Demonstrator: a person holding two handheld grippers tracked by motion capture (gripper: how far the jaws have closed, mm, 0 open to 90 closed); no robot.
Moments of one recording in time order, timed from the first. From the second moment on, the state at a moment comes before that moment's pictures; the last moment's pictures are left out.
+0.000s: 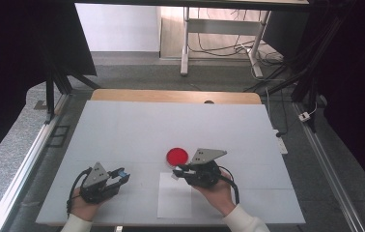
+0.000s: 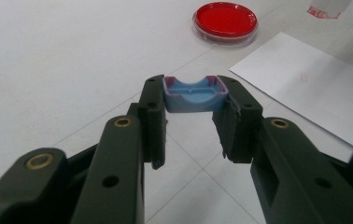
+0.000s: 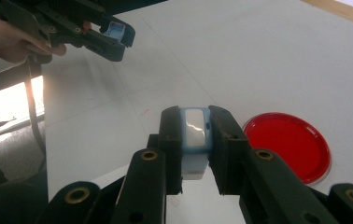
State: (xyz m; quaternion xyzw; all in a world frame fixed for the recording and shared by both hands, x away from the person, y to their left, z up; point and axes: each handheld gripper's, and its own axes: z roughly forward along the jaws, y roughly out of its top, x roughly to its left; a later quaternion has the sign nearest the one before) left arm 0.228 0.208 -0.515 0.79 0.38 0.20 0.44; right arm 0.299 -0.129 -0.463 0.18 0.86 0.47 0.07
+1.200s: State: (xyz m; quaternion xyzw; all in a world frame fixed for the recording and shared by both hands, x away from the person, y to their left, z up) left arm 0.229 0.207 -0.517 0.79 0.38 0.19 0.43; right arm 0.286 -0.123 -0.487 0.16 0.89 0.42 0.06
